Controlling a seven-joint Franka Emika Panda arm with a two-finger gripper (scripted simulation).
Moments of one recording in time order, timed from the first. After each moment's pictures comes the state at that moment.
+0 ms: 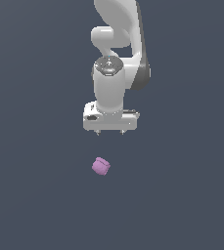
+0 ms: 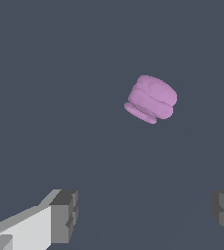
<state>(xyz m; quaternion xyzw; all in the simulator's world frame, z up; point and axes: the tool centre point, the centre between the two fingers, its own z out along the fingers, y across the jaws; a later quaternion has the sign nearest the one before) -0.001 -0.005 0.172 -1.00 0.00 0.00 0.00</state>
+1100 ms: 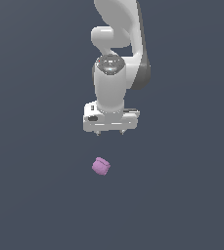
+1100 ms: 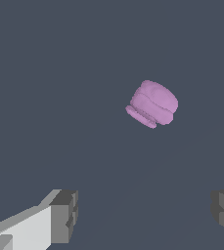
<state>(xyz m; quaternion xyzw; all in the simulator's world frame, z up) 0.002 -0.005 0.176 -1.00 -0.04 -0.01 0.00</state>
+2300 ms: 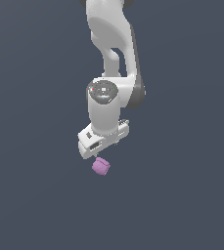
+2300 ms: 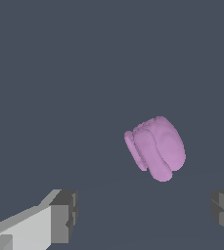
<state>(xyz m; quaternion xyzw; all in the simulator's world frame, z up) 0.052 -0.023 0.136 -0.96 -0.29 0.00 -0.01</state>
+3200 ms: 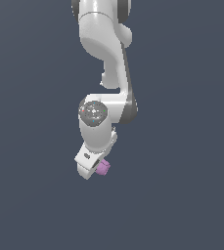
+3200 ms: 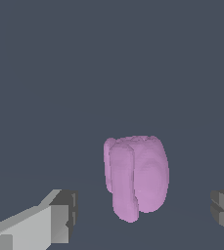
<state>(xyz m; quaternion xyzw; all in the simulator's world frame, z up) 0.086 -0.044 0.098 -0.88 -0.48 0.00 0.00</state>
